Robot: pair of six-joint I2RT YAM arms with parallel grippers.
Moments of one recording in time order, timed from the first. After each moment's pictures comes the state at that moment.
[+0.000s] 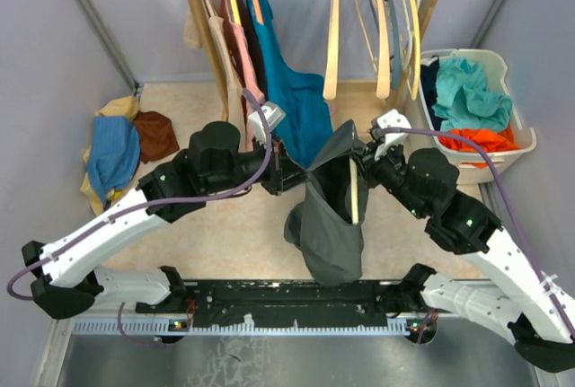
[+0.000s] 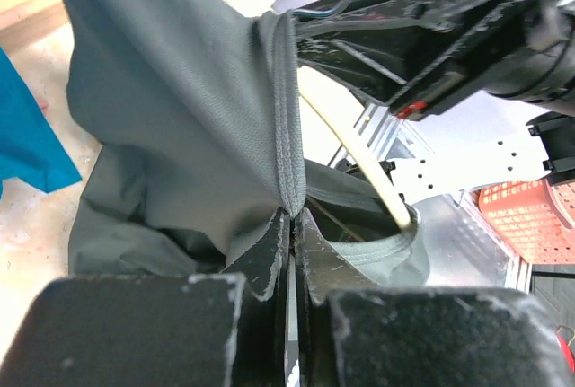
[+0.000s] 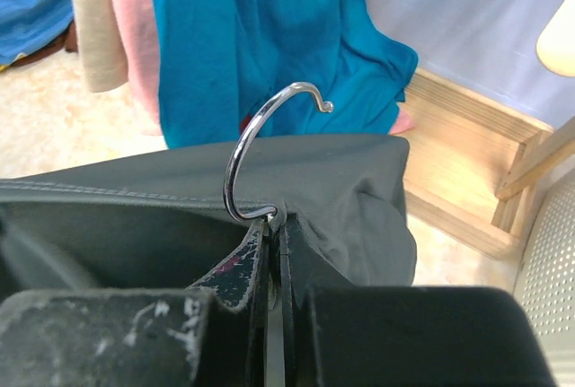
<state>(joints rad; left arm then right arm) -1.03 1.18 1.36 -0.43 0.12 -0.53 0.81 0.75 1.08 -0.49 0.23 -0.02</state>
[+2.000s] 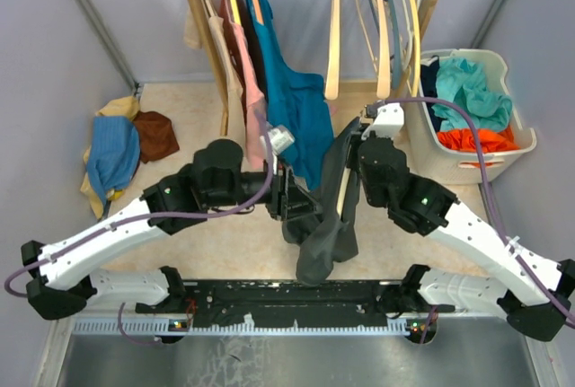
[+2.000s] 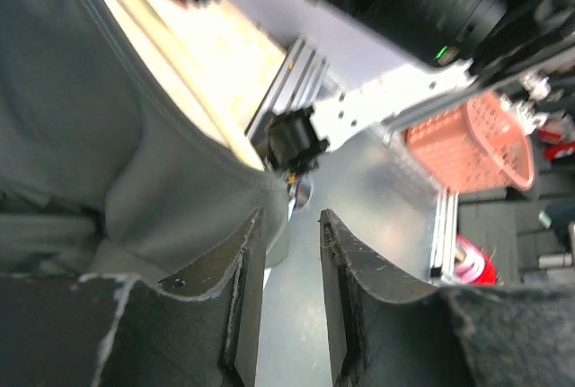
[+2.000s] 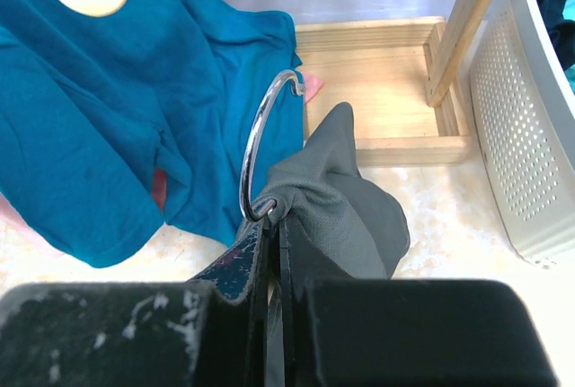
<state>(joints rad) -1.08 1.12 1.27 -0.32 0.29 -0.61 0.93 0.96 1.10 -0.41 0.83 0.34</state>
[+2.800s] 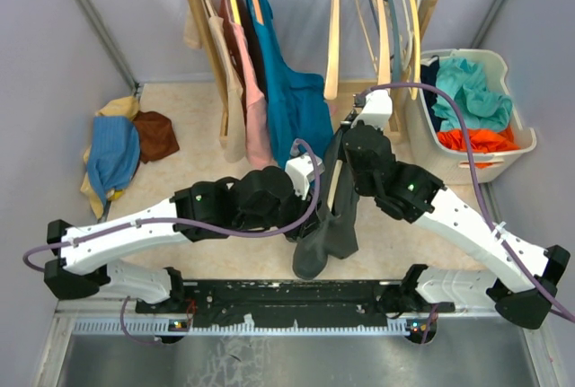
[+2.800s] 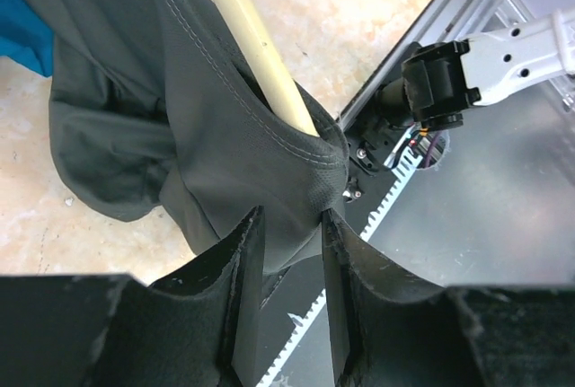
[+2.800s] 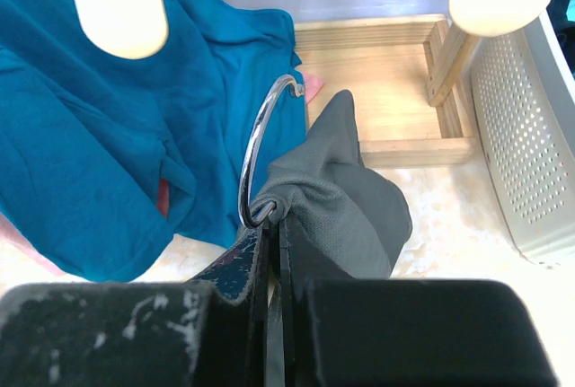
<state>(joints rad) -1.31 1.29 1.40 -0.68 -0.16 -0.52 0.93 1.09 1.22 -0.46 0.84 0.36</state>
